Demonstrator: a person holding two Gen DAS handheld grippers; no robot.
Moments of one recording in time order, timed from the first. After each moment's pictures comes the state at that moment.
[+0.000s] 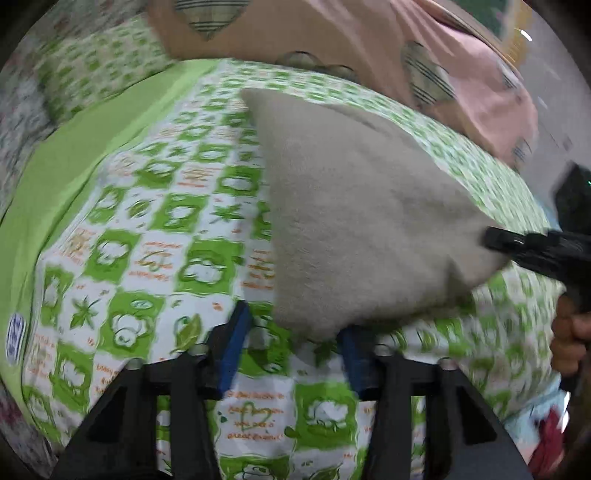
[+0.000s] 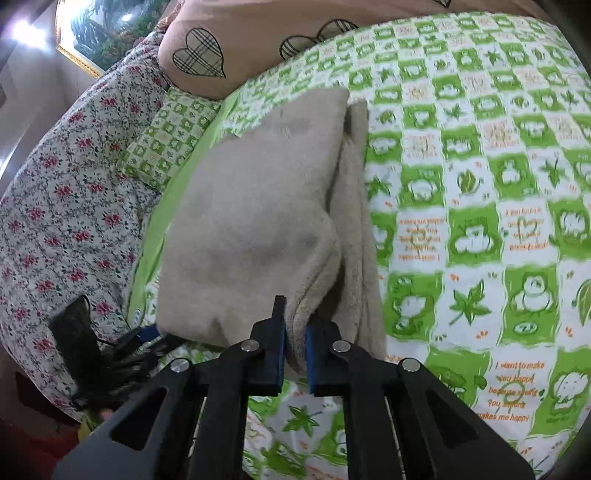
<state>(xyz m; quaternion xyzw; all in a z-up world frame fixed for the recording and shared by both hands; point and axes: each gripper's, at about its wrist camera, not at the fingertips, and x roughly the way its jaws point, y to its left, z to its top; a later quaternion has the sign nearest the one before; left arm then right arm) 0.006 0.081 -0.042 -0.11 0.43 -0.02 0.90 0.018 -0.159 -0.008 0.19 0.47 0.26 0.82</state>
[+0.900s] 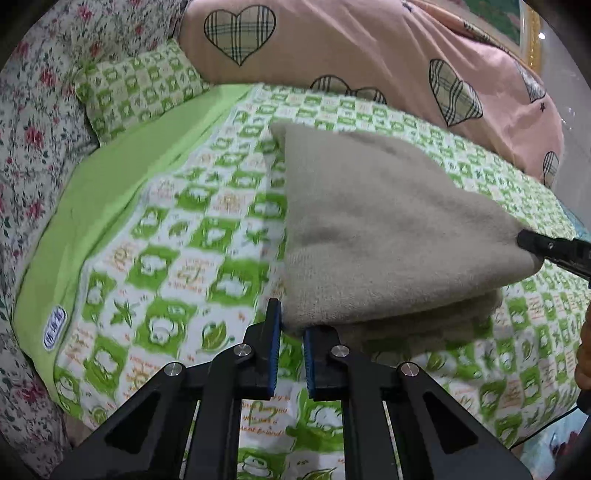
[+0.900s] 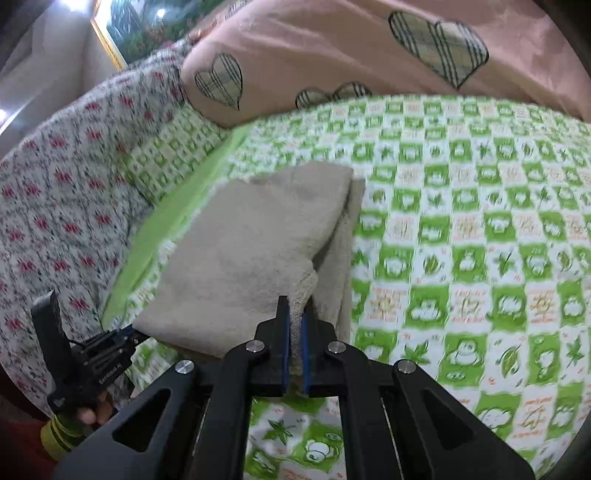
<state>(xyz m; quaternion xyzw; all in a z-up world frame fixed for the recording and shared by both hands) -0.011 0.065 -0.025 -0.06 0.40 0.05 0.91 0.006 -0.159 0.016 0.08 0.42 0.22 0.87</state>
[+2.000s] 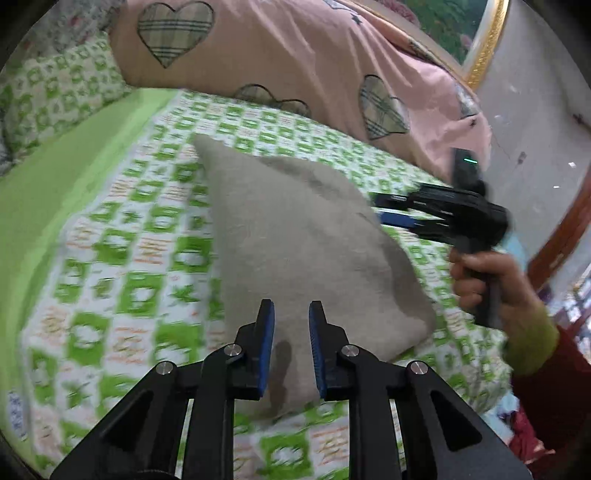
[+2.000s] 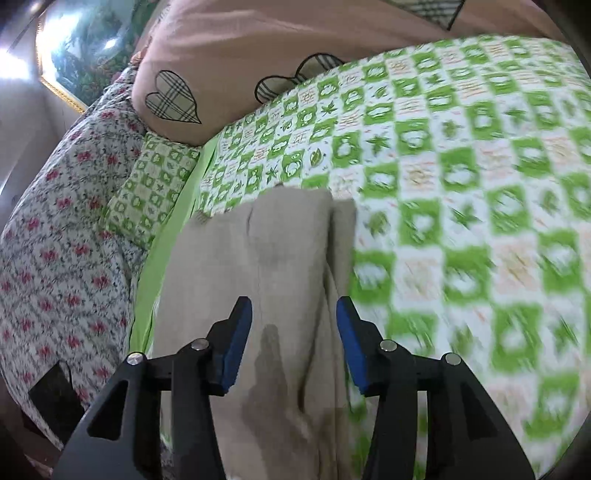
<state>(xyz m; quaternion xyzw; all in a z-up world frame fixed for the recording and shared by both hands) 0.037 0.082 0.004 -0.13 0.39 -0.15 0.90 0.152 -0.157 -0.005 0.20 0.47 0.22 0.83</state>
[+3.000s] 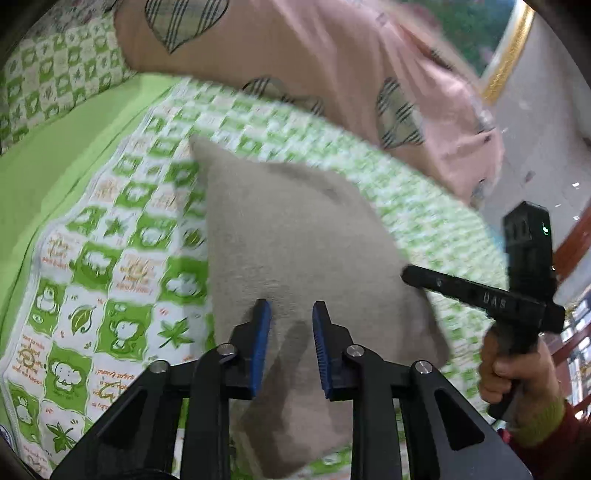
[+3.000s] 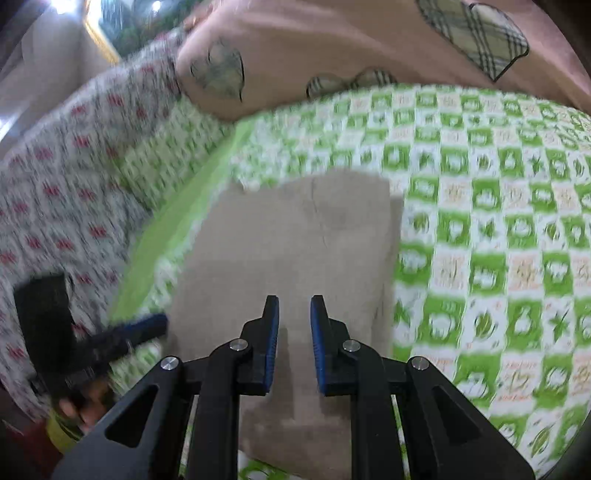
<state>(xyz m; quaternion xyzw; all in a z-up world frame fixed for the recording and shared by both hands) 0.091 0.088 -0.010 -0.14 0.41 -0.12 0.89 0.080 -0.114 0.005 0.07 0.46 0.22 0.86</state>
